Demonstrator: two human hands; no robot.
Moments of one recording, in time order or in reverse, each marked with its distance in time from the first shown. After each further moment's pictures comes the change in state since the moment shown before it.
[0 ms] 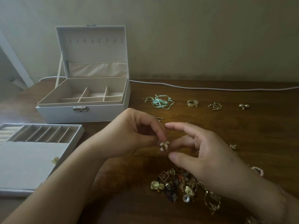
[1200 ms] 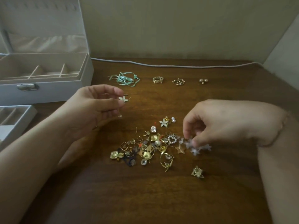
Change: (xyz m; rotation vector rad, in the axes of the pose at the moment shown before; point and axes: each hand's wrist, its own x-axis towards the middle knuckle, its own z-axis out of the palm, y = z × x) left_hand 0.011 -0.023 0.020 -0.498 0.282 -0.311; right_hand -0.022 0.031 -0.090 -0.634 -0.442 0.198
